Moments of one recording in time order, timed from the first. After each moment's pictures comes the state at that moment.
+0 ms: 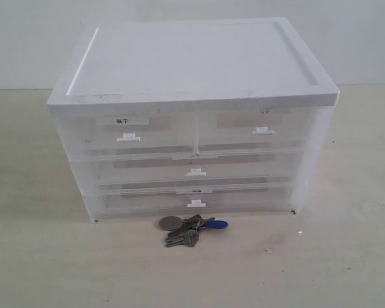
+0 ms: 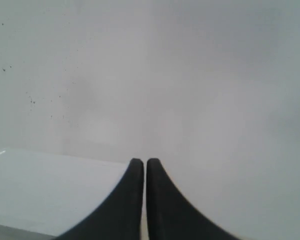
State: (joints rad) left arm -0.28 0.24 -0.57 -1.01 0.30 0.98; right arm 0.63 0.20 -0.65 -0.84 0.49 0.66
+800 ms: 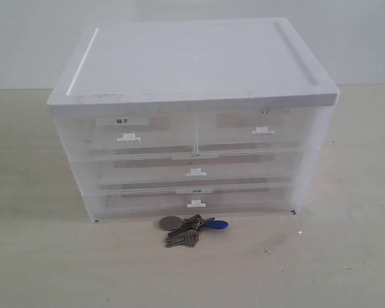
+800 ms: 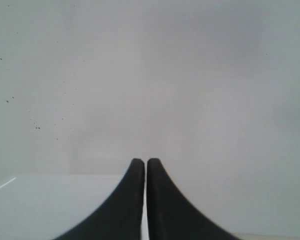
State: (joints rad) left arm -0.28 0.18 -0.56 -1.01 0.68 0.98; right arm 0.63 0.12 -0.65 -0.84 0.52 0.76
